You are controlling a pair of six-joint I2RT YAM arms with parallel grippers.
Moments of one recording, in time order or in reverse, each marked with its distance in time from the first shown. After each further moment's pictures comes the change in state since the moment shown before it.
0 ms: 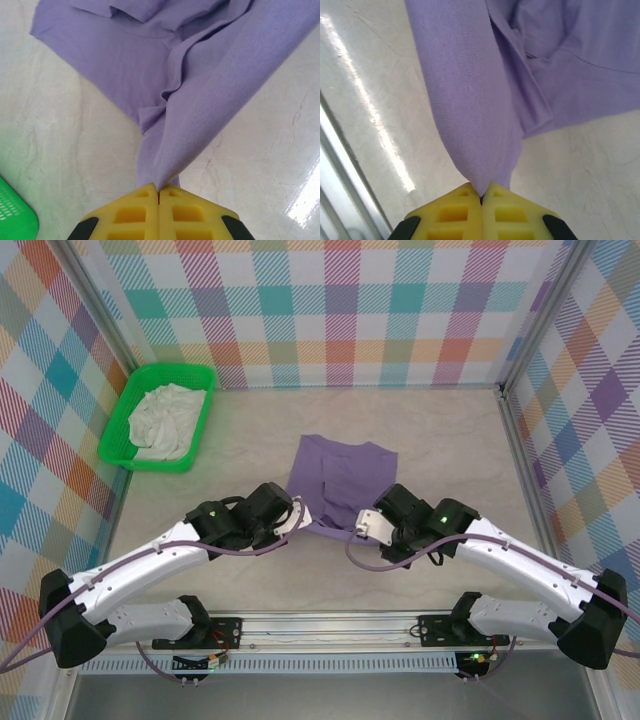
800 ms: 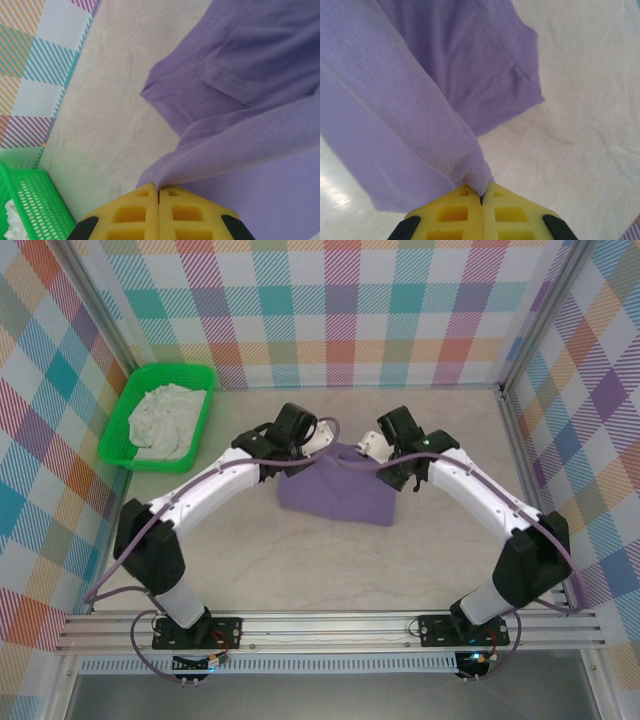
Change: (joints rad) left arm 0.293 0.580 0.491 0.259 0.000 0.176; right arm -0.389 0.464 0.400 0.175 0.095 -0.206
